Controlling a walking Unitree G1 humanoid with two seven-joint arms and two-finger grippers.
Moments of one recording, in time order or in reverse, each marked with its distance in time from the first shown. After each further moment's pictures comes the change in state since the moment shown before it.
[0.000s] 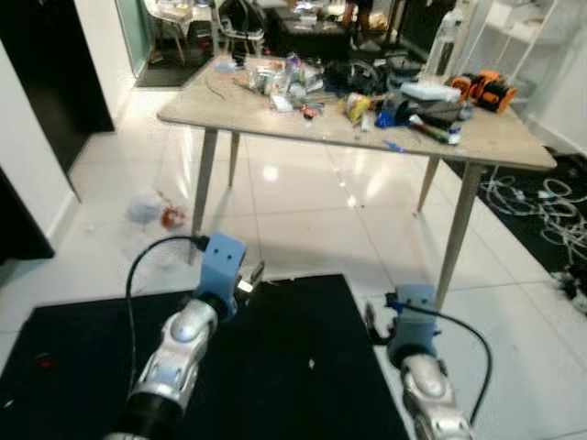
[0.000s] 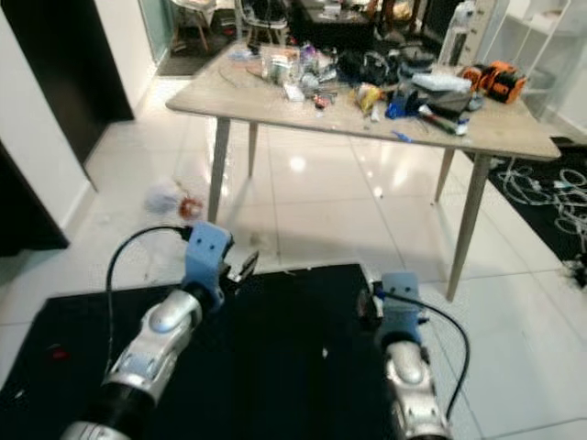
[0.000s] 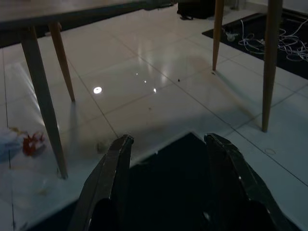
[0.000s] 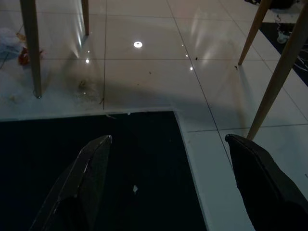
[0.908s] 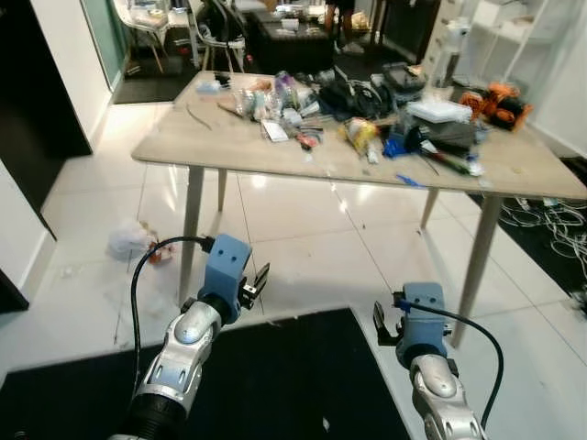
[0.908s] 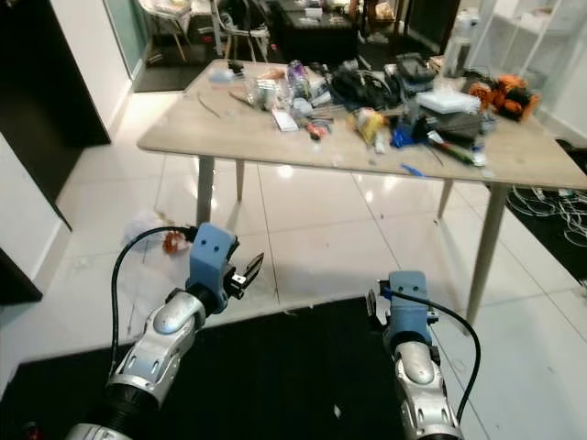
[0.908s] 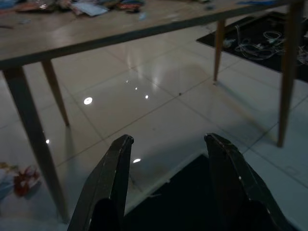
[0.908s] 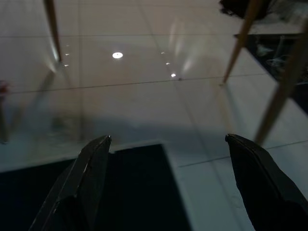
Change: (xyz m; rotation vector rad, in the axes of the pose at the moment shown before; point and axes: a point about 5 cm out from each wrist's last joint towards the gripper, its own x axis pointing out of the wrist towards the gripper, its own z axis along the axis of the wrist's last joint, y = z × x) left arm 0.000 -0.005 -0.002 0.003 0.006 -0.024; right arm 0.001 -0.012 0.005 -0.008 -0.016 -0.036
